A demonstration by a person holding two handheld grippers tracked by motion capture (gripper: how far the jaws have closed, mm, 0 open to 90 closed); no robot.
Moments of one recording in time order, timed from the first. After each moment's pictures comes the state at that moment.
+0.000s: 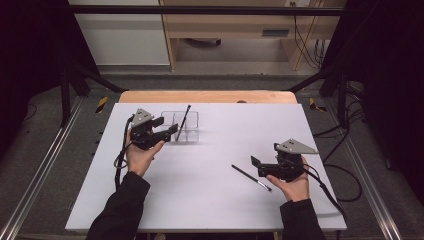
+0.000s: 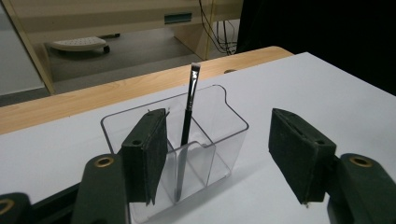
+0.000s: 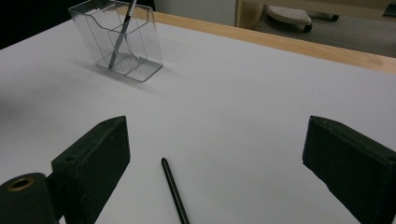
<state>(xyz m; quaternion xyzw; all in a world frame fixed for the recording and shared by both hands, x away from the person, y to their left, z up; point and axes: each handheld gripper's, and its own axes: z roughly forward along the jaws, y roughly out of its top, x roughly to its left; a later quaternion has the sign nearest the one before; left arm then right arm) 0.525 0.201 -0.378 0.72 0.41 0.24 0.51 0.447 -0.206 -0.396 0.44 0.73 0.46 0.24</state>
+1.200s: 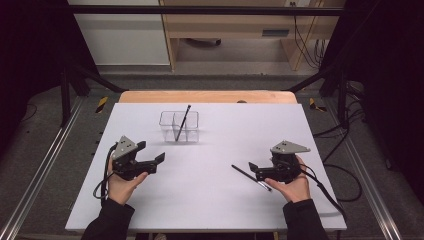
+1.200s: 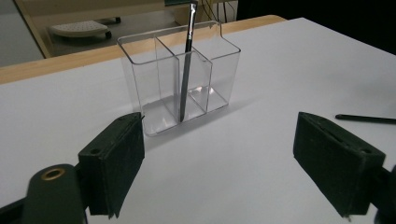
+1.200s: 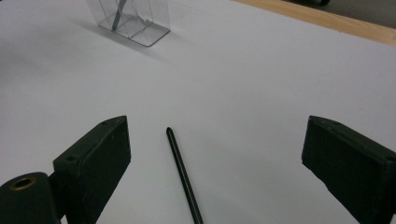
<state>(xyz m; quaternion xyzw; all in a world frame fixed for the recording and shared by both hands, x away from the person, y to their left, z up) 0.458 0.239 -0.410 0.74 0.41 0.23 0.48 0.449 -0.200 -0.402 0.43 0.78 0.41 0.22</state>
